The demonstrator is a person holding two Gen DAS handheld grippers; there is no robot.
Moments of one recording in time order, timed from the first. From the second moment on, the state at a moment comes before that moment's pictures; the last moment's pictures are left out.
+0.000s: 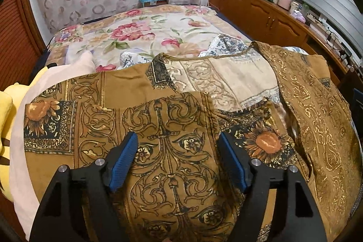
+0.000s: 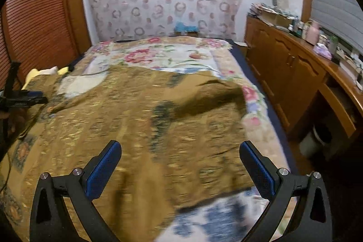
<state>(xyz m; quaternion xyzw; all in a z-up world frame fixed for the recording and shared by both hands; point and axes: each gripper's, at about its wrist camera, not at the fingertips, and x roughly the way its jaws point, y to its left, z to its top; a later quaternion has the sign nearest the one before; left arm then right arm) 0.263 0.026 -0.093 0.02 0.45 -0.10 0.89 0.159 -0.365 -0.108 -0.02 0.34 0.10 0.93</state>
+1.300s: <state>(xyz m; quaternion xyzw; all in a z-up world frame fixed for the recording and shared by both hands) 0.248 0.018 -0.086 0.04 0.43 -0.10 0.90 0.192 -0.383 -0.109 -0.01 0.42 0.08 0.91</state>
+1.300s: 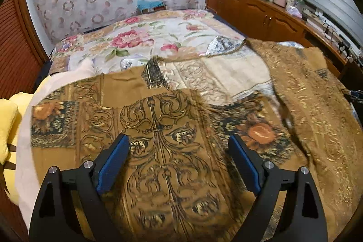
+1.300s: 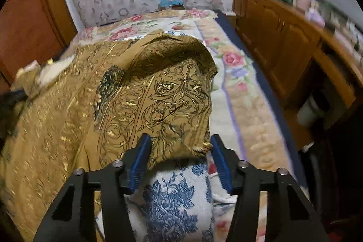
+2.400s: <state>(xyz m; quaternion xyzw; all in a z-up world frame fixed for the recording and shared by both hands) 0.192 0.004 -0.075 0.01 0.37 -0.13 0.92 0.140 -0.268 -0.127 -0.08 0.39 0.22 0.89</state>
